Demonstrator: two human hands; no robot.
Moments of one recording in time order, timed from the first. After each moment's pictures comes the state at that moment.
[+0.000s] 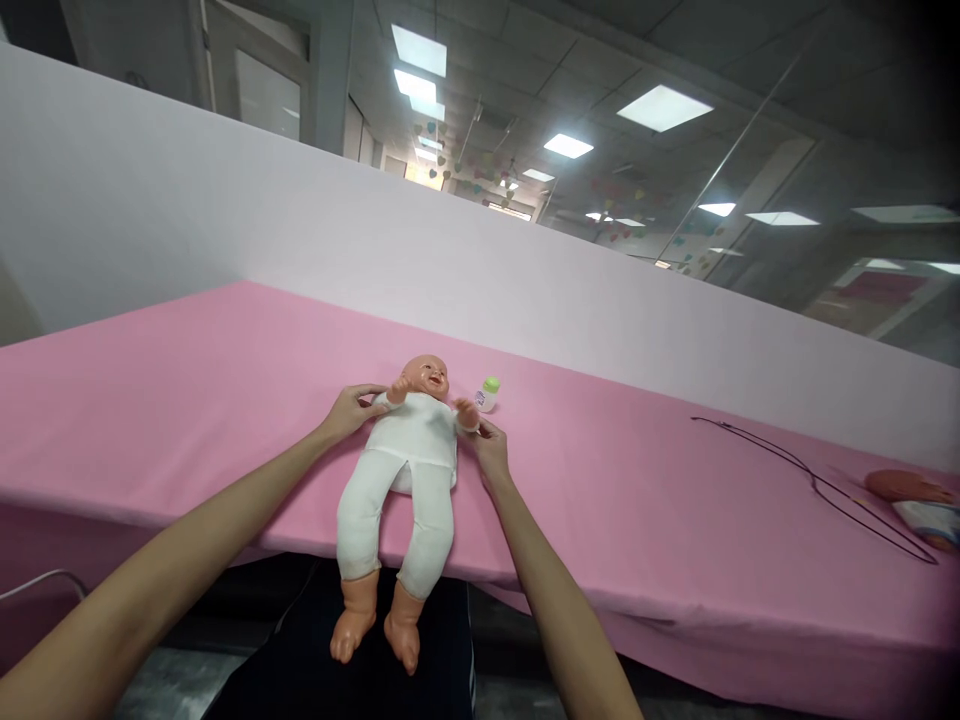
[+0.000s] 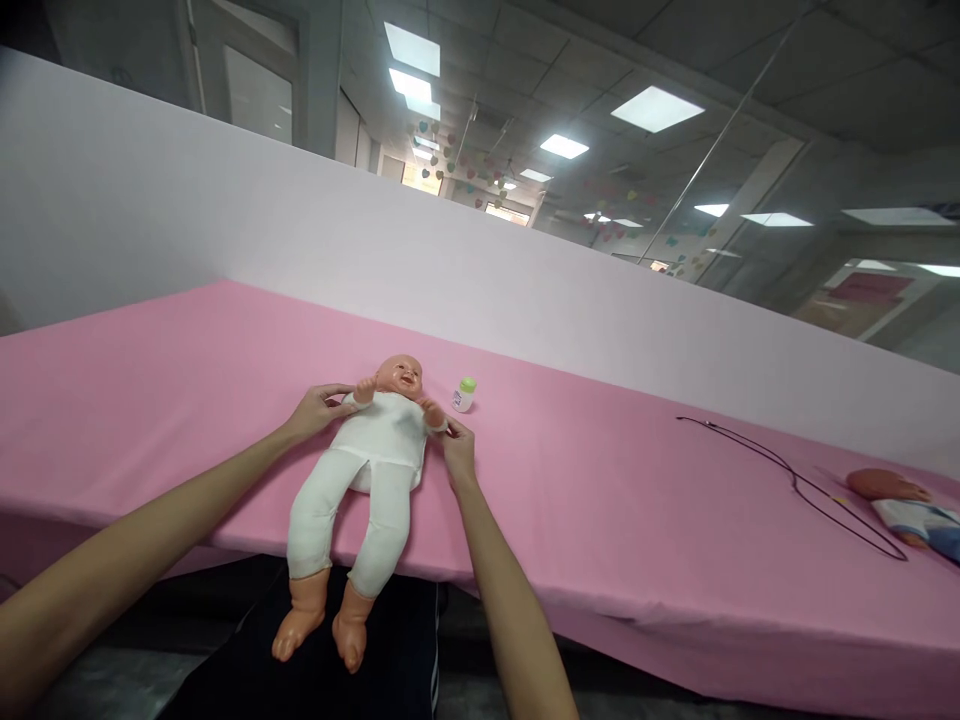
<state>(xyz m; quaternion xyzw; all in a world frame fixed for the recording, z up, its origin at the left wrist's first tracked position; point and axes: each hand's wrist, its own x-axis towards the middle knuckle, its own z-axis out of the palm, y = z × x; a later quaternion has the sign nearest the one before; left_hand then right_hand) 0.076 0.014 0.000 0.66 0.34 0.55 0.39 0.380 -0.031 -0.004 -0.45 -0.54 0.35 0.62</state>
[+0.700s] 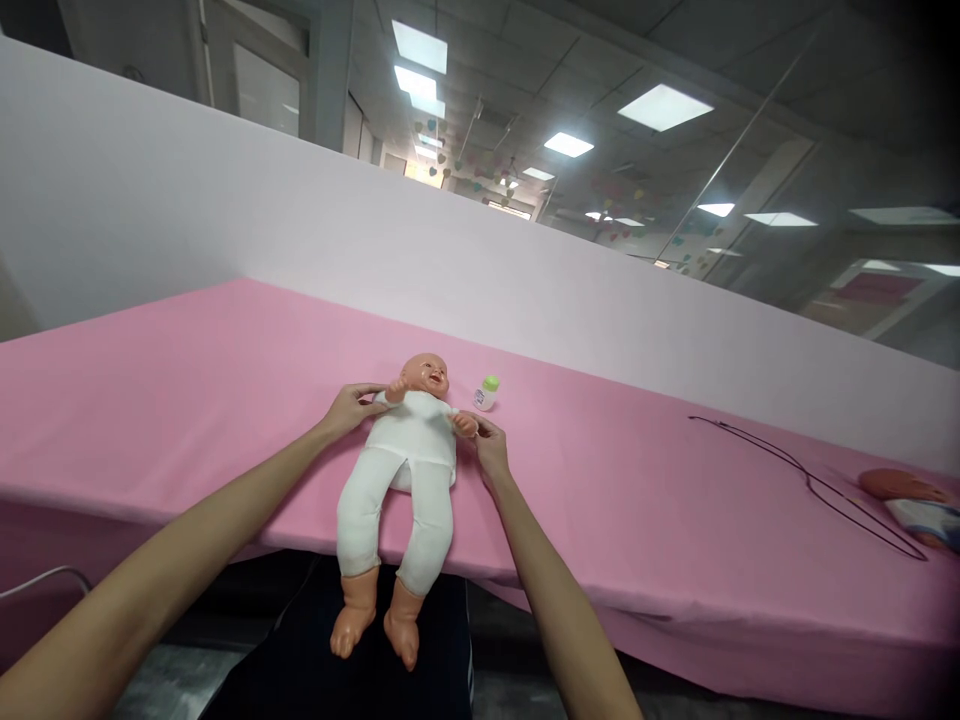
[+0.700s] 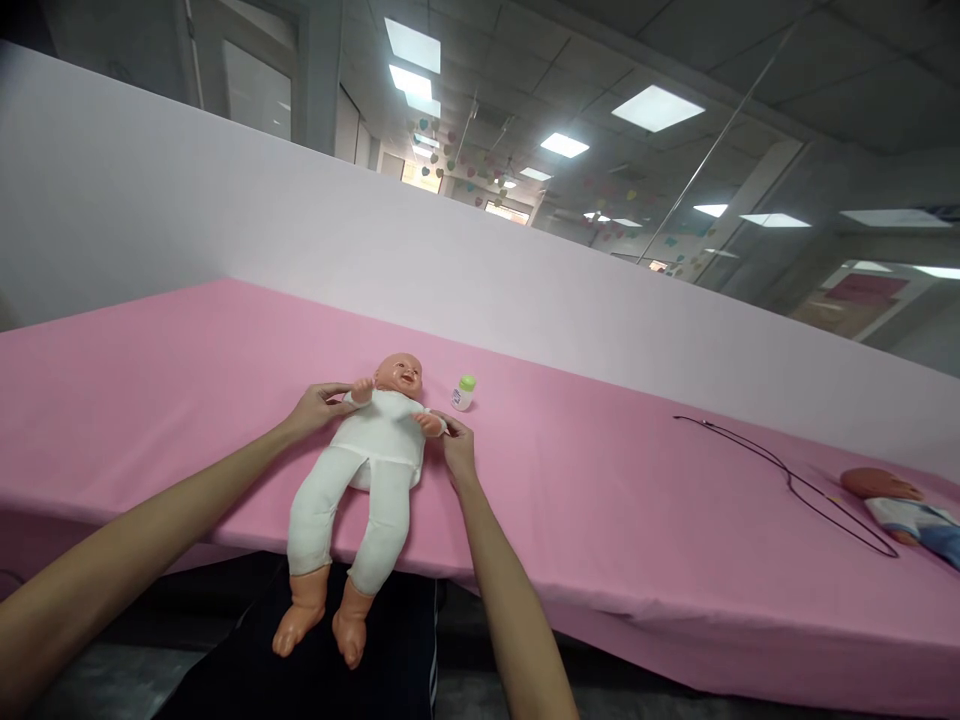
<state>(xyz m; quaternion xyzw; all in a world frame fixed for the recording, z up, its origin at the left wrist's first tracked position) 0.077 0.009 0.004 0.64 0.32 0.54 0.44 0.380 -0.034 0.000 -0.45 -0.53 0.38 0.61</state>
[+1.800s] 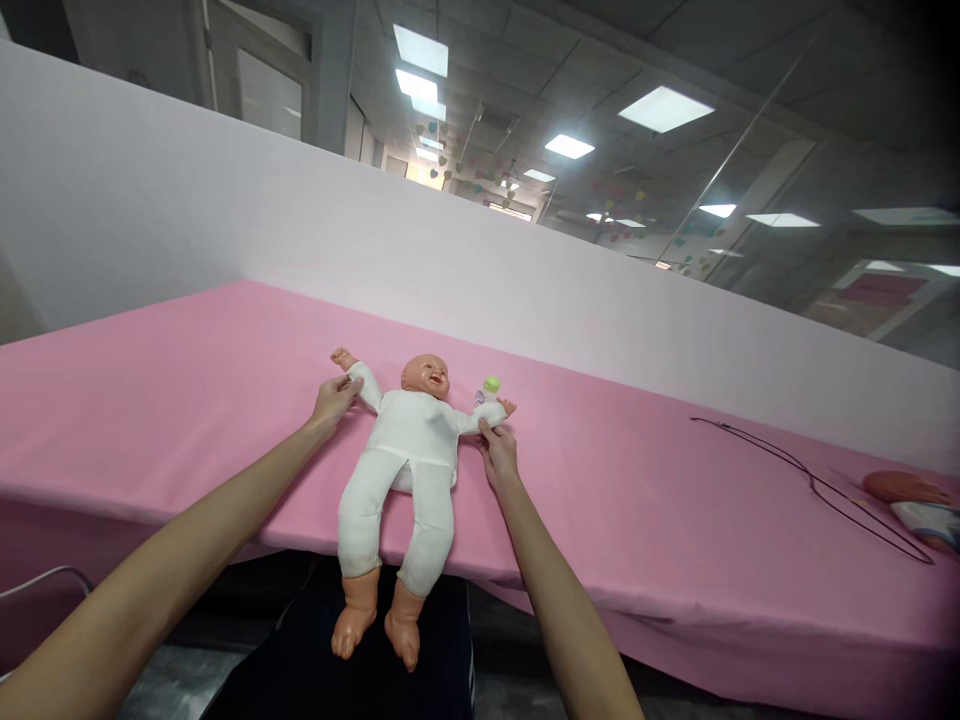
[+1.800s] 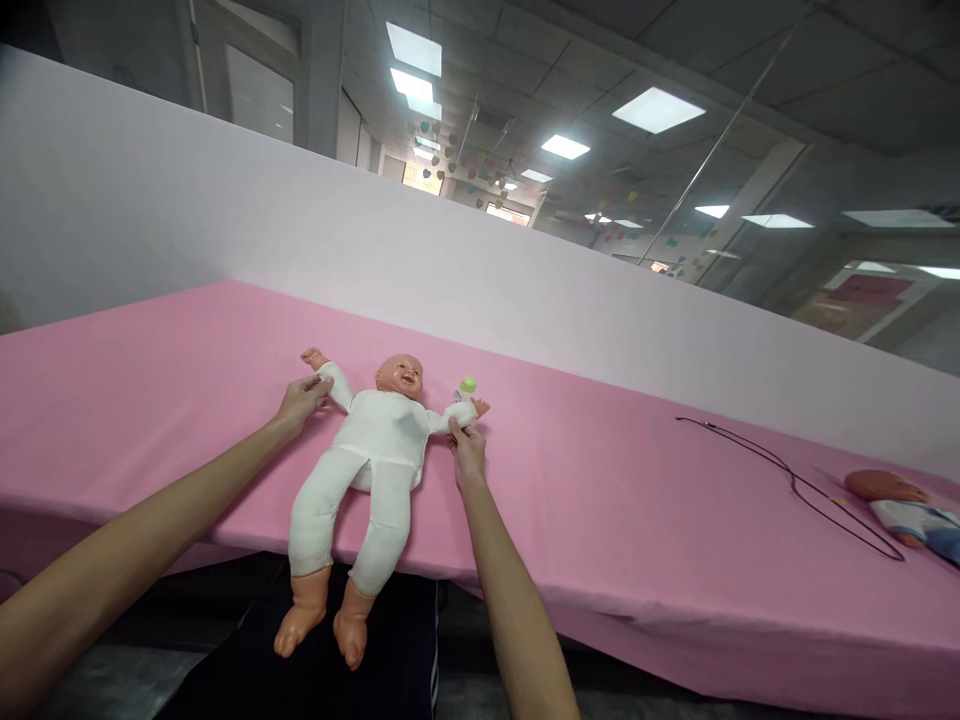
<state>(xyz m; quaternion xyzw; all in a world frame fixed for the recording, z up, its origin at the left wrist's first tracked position) 0.061 0.026 -0.007 0.45 0.43 0.63 0.45 0.396 -0.024 -0.010 -0.47 -0.40 0.41 0.67</state>
